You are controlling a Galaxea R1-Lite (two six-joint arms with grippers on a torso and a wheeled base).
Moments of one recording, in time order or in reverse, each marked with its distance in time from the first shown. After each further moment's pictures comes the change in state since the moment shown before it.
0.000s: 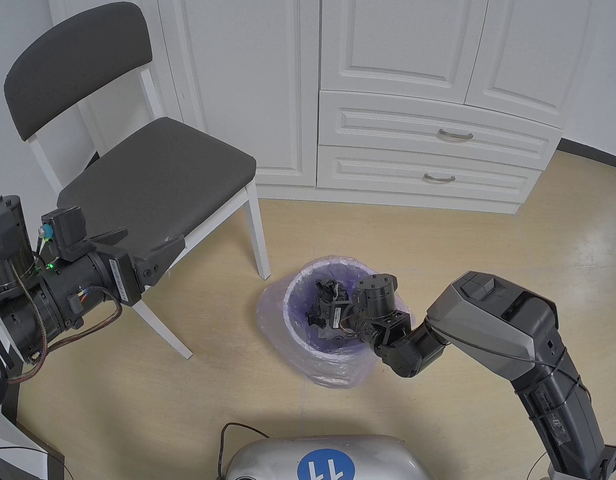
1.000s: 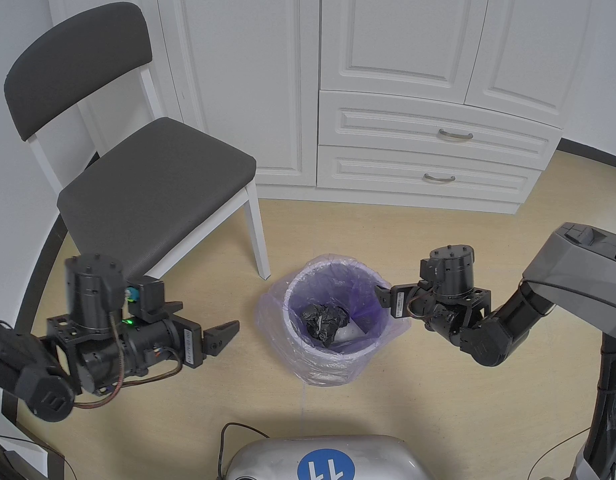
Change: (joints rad) left arm -0.089 0.287 0.084 -0.058 0.000 0.001; right arm -0.085 -0.463 0.529 -0.031 -0.021 -0.103
